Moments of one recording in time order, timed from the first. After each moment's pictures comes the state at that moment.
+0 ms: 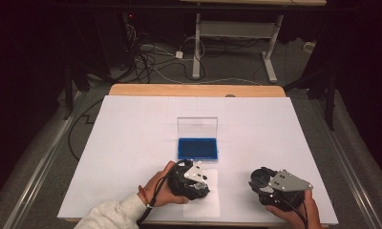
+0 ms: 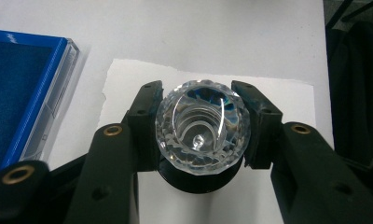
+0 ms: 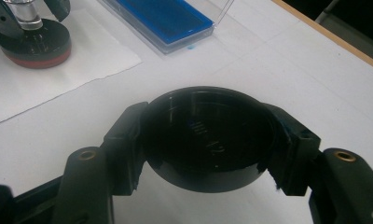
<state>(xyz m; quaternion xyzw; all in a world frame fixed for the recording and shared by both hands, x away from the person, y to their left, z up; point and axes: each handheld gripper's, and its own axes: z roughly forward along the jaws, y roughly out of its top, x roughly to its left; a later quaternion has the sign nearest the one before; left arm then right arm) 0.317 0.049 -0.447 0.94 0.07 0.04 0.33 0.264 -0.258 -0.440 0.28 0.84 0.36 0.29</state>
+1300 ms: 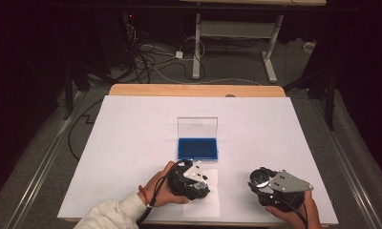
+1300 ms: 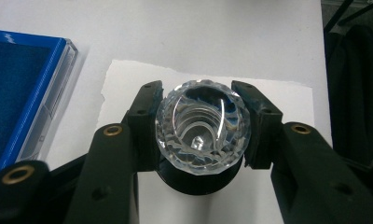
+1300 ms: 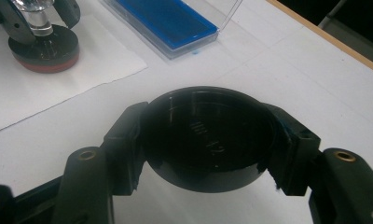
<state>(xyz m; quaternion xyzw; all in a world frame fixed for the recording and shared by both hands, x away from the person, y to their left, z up) 0.318 0.049 -0.447 0.94 0.07 0.04 0.33 0.262 -0.256 -0.439 0.27 0.84 0.37 0.29</state>
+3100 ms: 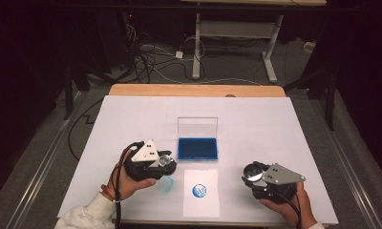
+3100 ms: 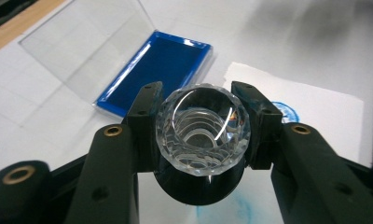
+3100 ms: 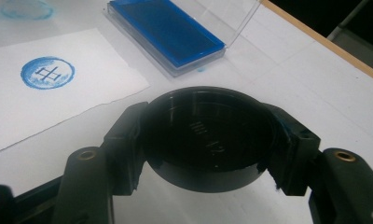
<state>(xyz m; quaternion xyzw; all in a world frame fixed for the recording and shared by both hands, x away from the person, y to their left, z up) 0.320 0.153 -0.403 0.88 0.20 0.14 0.41 0.282 -0.243 -0.437 0.25 0.84 0.38 0.28</state>
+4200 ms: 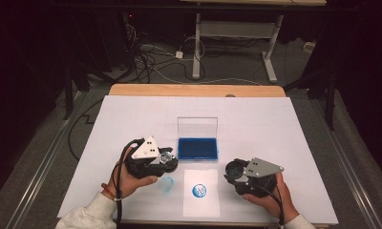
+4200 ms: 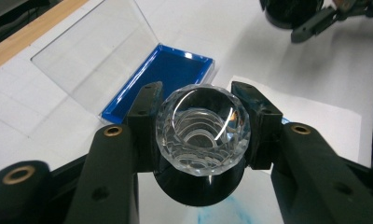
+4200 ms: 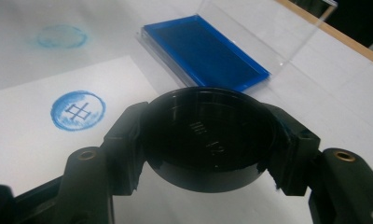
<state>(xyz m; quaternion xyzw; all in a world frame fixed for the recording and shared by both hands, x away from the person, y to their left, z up) 0.324 0.147 -0.393 0.87 0.20 0.14 0.43 0.301 -0.201 -0.442 0.23 0.85 0.41 0.23</state>
